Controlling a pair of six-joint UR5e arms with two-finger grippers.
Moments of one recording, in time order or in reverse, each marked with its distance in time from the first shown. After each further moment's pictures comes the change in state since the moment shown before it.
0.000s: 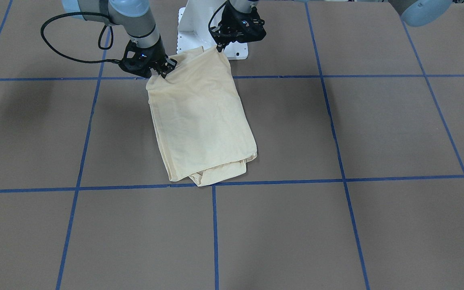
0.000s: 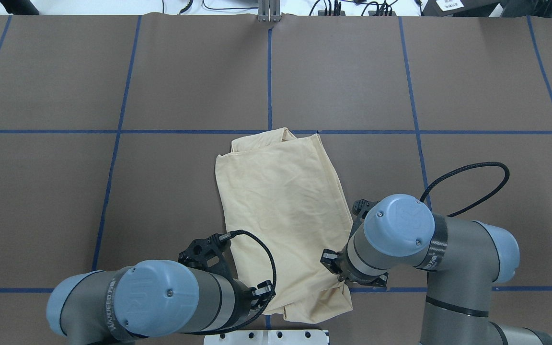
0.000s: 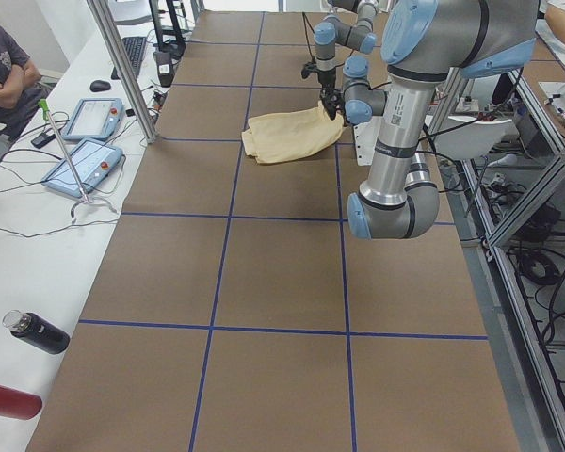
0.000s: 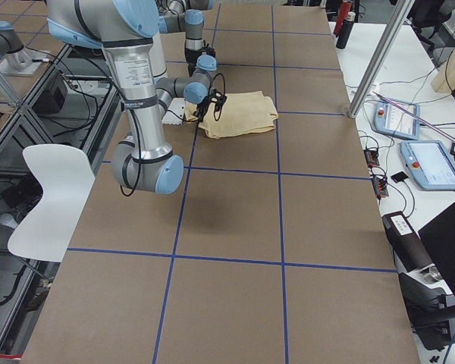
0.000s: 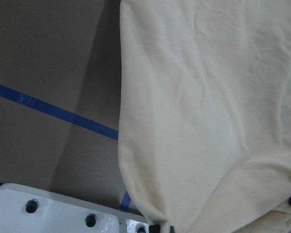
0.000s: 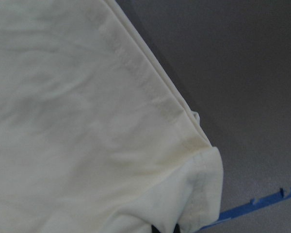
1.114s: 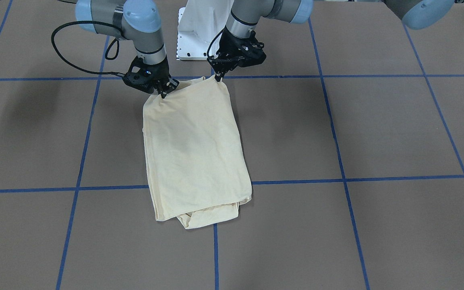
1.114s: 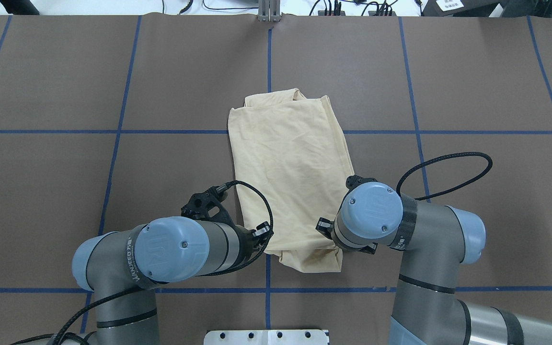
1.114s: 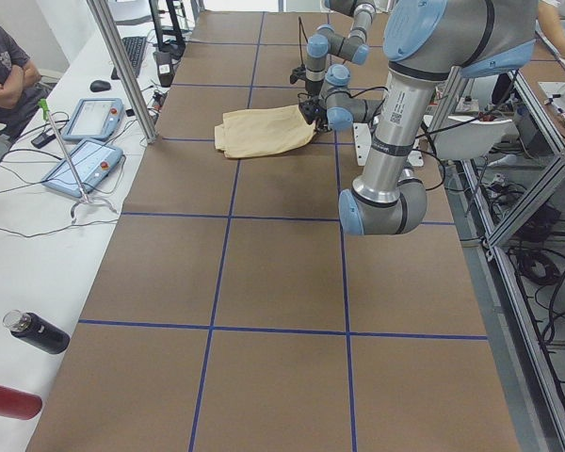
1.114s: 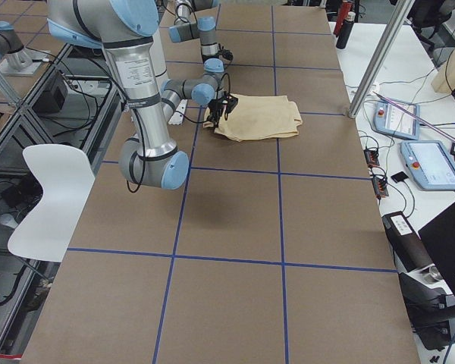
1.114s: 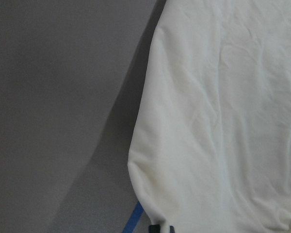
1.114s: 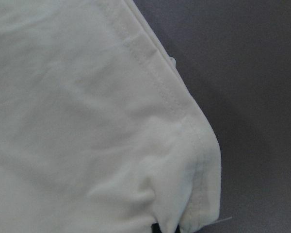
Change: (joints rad) left arm -0.035 -0.055 0.135 -0.080 0.087 -0.018; right arm -0.034 0.031 -0.088 -0.008 -0.134 0.054
